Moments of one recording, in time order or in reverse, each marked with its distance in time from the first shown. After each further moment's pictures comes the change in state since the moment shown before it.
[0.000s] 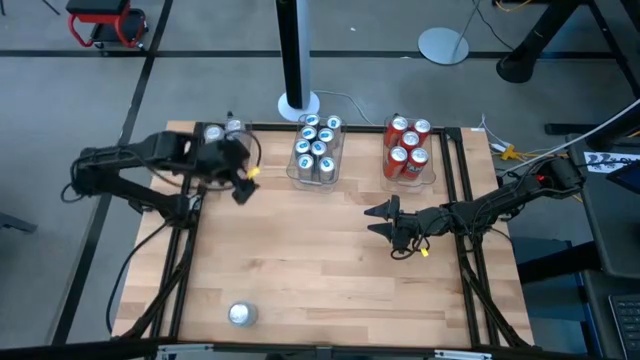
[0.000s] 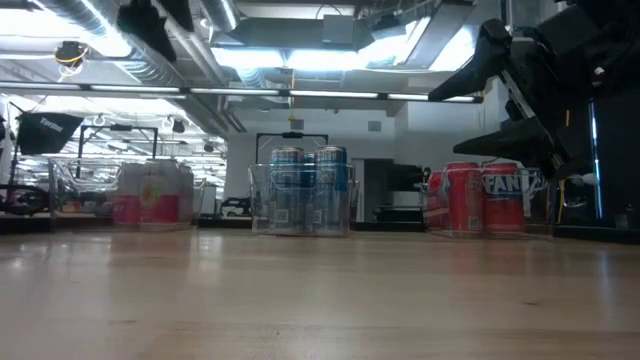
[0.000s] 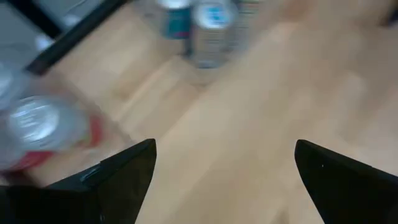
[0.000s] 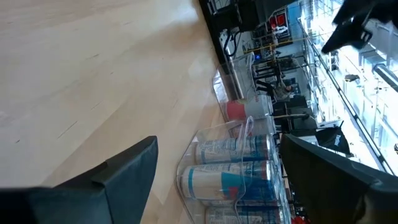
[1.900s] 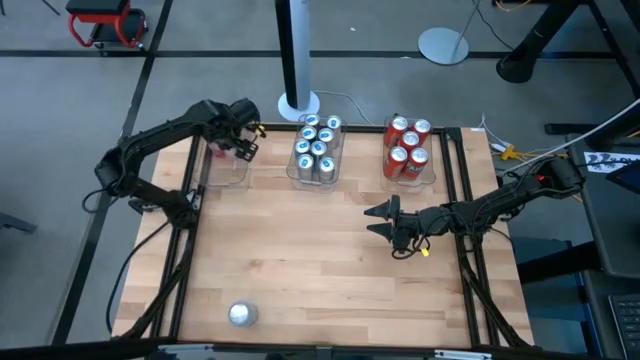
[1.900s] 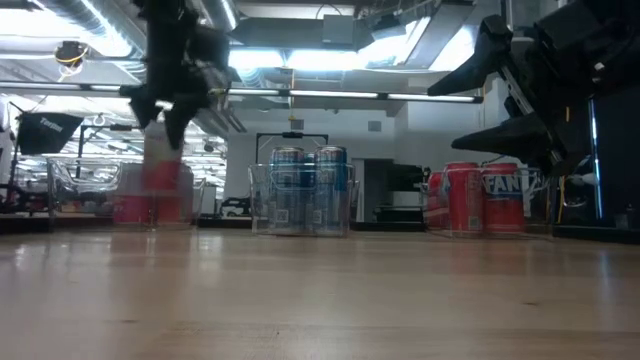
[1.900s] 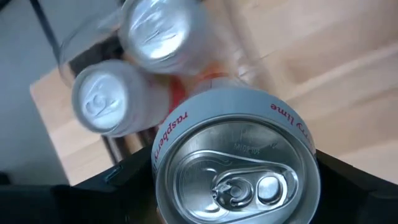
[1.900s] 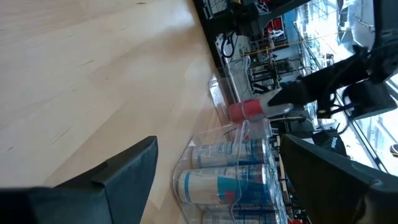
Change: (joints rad) left arm 0.601 0.265 -0.127 0.021 -0.098 0.201; right arm 0.000 0.000 0.000 0.021 -0.008 -0.004
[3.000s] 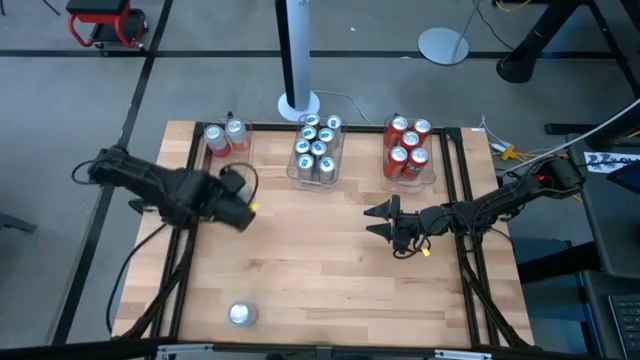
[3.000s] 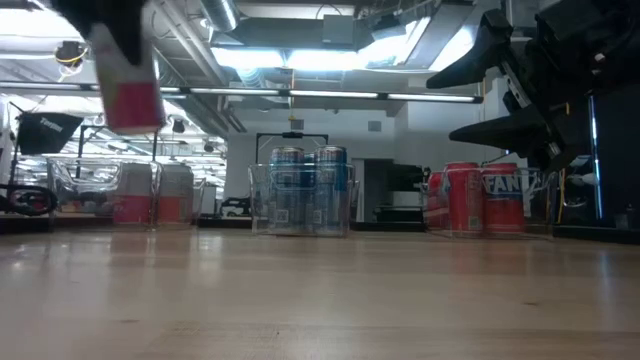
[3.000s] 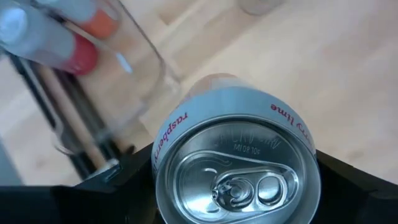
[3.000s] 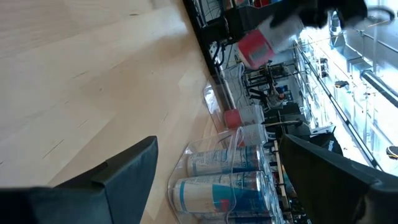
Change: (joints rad) left arm -1.054 -0.087 0.111 -0.341 -0.112 -0.872; right arm 0.000 0.000 0.003 0.031 -0.018 0.002
